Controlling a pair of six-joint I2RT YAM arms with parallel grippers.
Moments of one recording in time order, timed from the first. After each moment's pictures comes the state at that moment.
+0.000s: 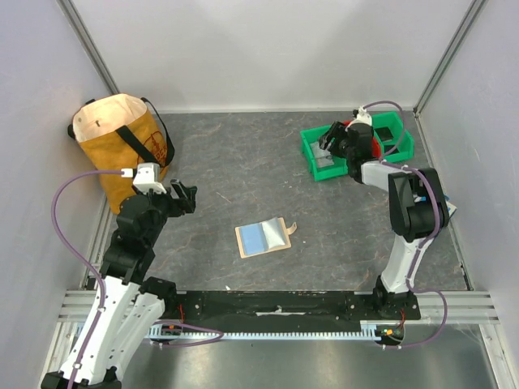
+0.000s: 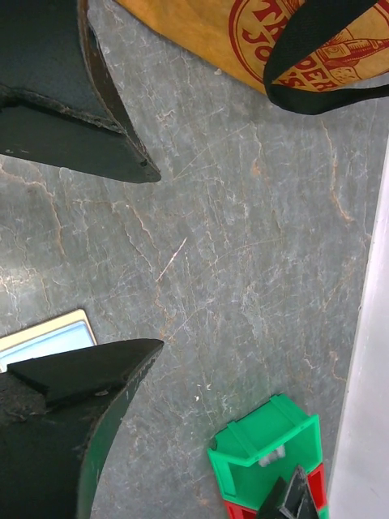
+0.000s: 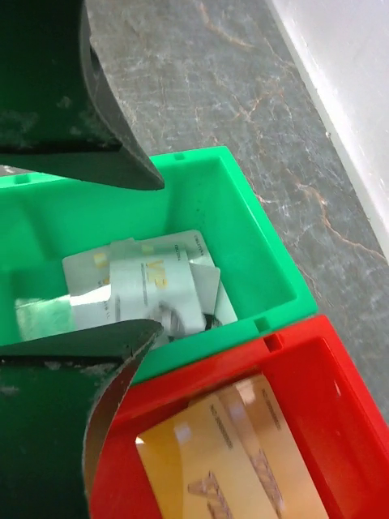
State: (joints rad) left arm -0.25 0.54 0.65 -0.33 -0.08 -0.28; right arm 0.15 1.94 1.13 0.45 -0.07 0.52
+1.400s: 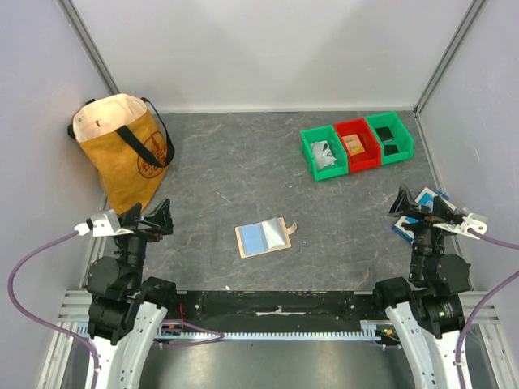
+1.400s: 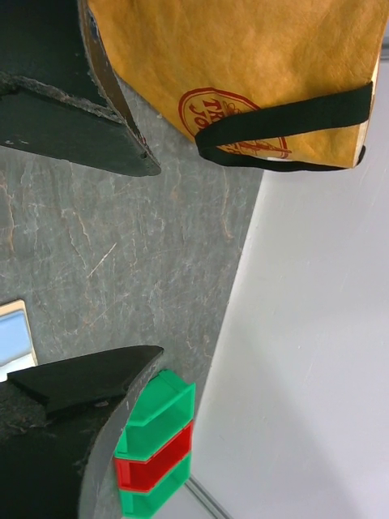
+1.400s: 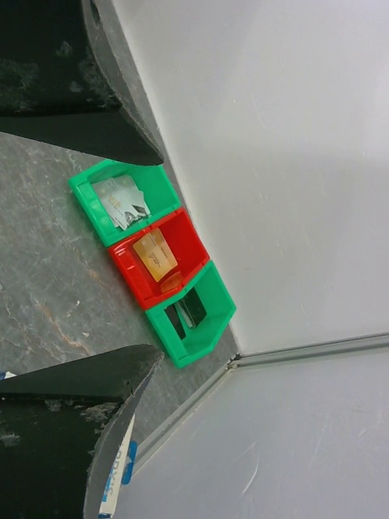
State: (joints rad) left arm -0.25 0.01 0.57 -0.40 -0.25 -0.32; right arm 0.20 0.06 0.54 -0.20 0.42 0.19
